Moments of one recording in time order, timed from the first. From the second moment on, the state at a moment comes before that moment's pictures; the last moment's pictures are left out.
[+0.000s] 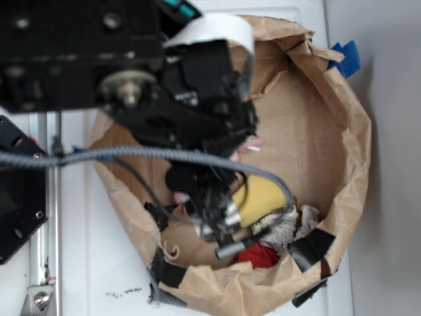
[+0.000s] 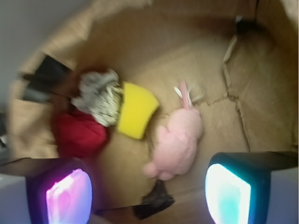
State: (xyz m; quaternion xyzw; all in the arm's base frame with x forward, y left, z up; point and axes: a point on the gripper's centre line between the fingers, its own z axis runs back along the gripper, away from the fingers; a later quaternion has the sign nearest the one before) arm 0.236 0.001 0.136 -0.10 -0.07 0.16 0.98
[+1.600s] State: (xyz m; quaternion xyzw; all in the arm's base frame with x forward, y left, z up) arm 0.256 -0.016 0.042 -0.06 -0.08 0.16 0.98
